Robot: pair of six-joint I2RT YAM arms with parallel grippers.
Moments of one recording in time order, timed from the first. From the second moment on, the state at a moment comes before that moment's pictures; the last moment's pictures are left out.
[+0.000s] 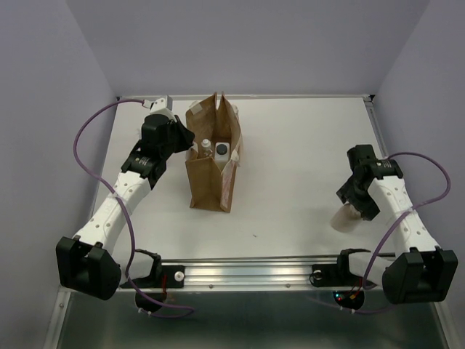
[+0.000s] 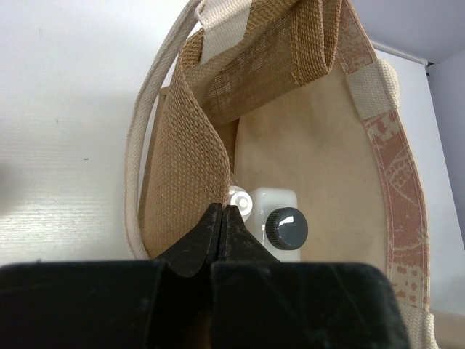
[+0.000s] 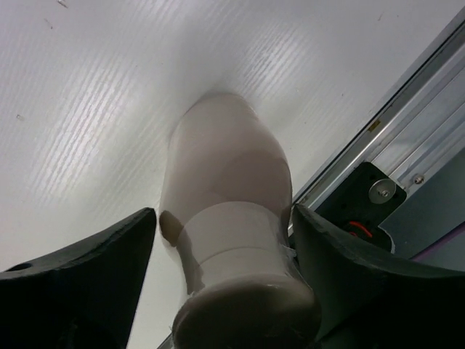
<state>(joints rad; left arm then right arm) -0.31 1.21 1.05 -0.22 -0.01 -0.52 0.03 1.14 1.00 -1.26 0.42 0.89</state>
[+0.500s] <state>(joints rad) -0.31 1.21 1.05 -0.22 -0.01 -0.52 0.03 1.13 0.99 -1.26 0.42 0.85</state>
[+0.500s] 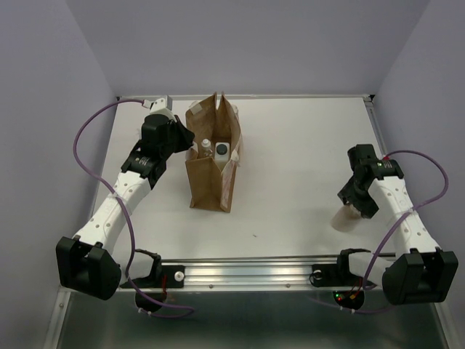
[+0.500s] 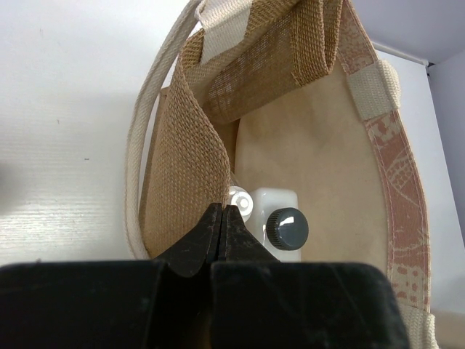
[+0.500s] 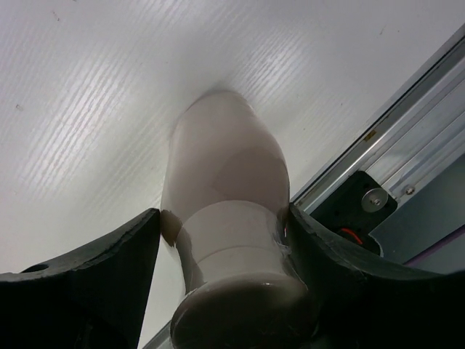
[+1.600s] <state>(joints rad) -0.31 1.21 1.05 -0.22 -0.02 -0.52 0.05 1.33 1.62 -0.98 -0.23 0.26</state>
